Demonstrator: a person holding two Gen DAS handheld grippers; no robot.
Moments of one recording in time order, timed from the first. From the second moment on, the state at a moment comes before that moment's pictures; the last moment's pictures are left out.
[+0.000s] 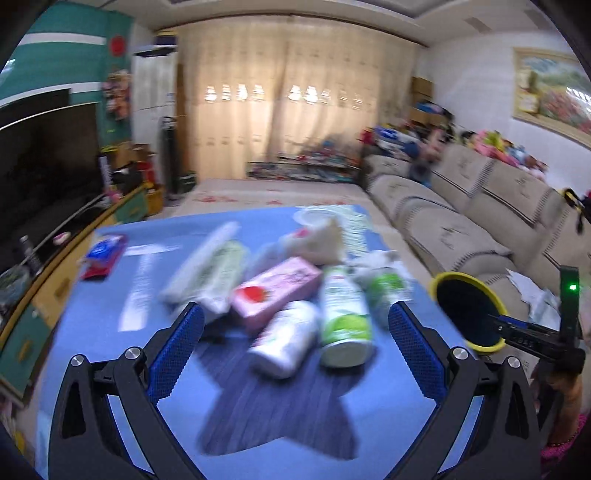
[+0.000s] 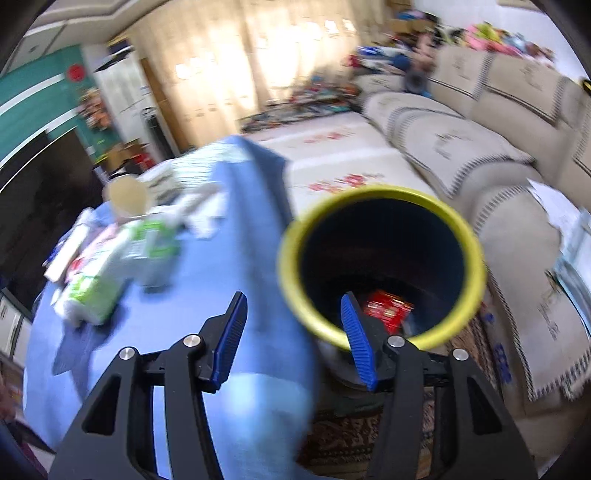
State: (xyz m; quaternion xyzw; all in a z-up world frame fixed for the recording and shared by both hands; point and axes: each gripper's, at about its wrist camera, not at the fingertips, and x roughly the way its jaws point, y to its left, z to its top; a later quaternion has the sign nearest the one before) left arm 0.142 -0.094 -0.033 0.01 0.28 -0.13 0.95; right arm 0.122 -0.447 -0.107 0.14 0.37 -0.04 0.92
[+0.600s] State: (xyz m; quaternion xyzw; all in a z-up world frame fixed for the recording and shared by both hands) left arm 0.138 -0.023 -0.063 -0.05 0.30 -0.09 0.95; right arm 0.204 -0.332 -0.115 0.09 0.40 0.01 0.91
